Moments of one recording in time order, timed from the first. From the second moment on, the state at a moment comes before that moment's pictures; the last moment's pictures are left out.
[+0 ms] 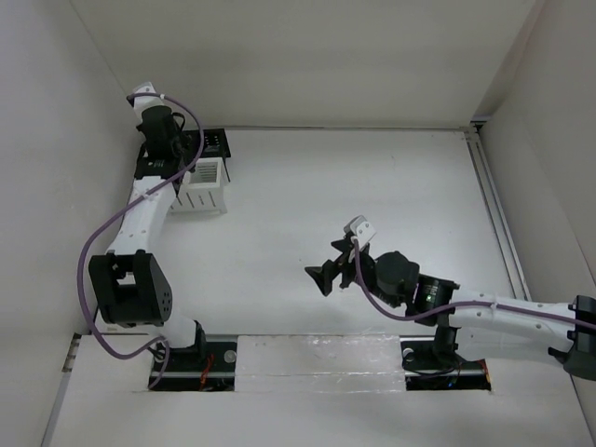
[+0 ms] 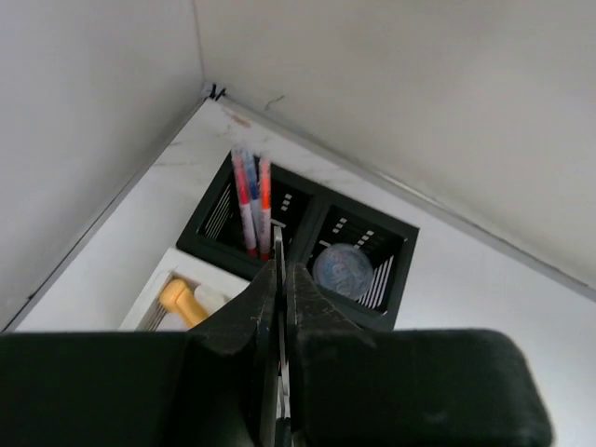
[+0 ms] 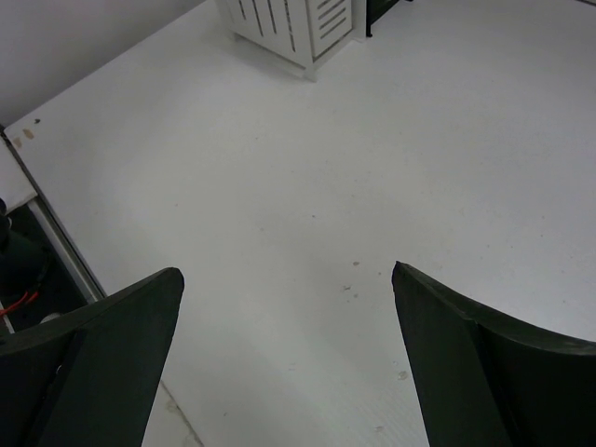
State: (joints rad) left arm 0.02 1.53 1.35 -0.09 -0.33 -0.32; right arm 1.18 0.94 0.60 0.19 0.35 0.20
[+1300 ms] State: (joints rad) left arm -0.12 1.74 1.43 -0.20 -0.84 -0.63; right arm 1.18 1.05 0.60 0.20 0.33 0.20
